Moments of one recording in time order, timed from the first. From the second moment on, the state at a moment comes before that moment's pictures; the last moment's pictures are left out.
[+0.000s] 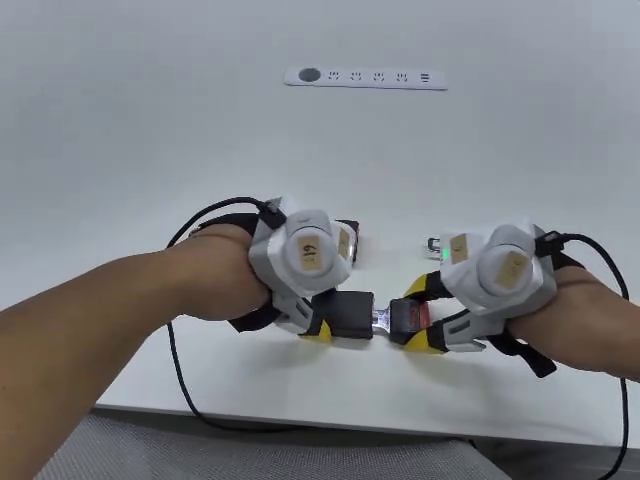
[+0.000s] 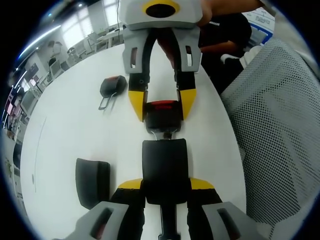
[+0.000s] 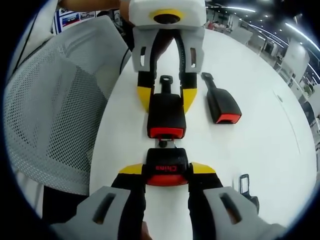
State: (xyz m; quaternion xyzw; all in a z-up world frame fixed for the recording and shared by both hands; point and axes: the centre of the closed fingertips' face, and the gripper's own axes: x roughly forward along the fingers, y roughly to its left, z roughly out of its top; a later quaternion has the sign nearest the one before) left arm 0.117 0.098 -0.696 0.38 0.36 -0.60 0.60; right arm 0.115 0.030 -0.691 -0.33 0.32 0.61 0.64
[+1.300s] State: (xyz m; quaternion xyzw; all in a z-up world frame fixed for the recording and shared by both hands) left arm 0.116 0.103 -0.692 0.35 0.36 -0.60 0.62; right arm 0.113 0.042 -0.691 -0.33 0.31 0.61 0.65
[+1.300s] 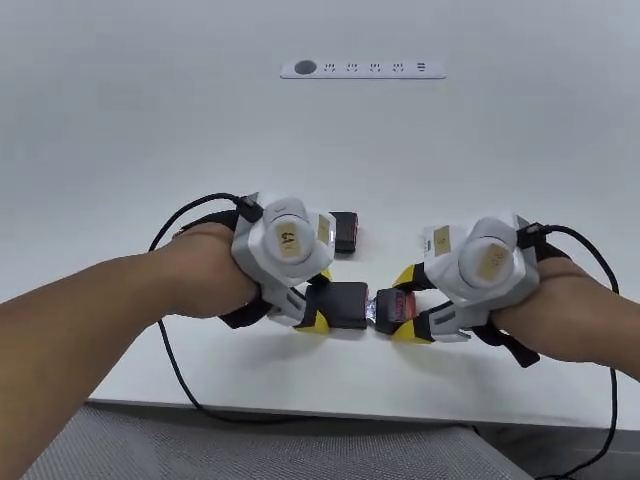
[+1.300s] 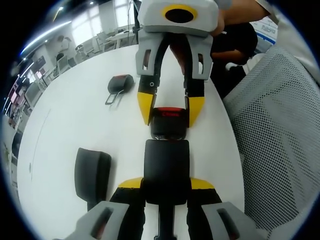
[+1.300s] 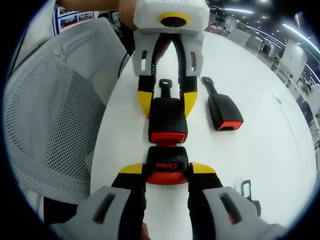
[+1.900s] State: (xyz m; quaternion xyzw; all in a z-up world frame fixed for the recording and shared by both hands) left arm 0.117 0.105 -0.693 0.34 0.37 -0.59 0.63; right arm 0.112 0.043 -0.689 -0.32 0.31 0.61 0.66
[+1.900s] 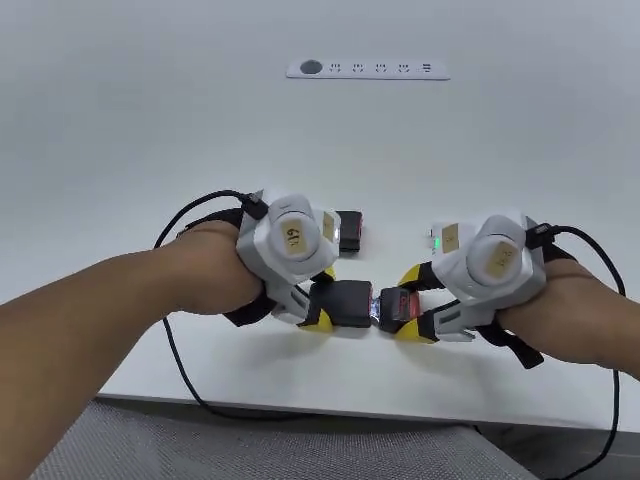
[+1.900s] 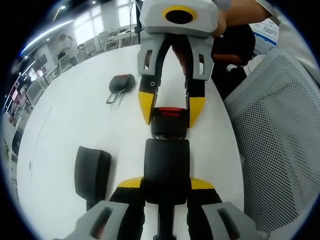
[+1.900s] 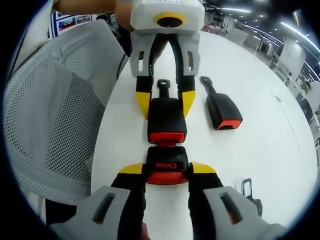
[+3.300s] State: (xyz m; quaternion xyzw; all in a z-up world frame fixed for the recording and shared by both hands) left arm 0.193 0.128 -0.654 0.31 0.34 -0.55 0.70; right arm 0.172 0.019 -0.655 -0.32 0.29 0.58 0.69
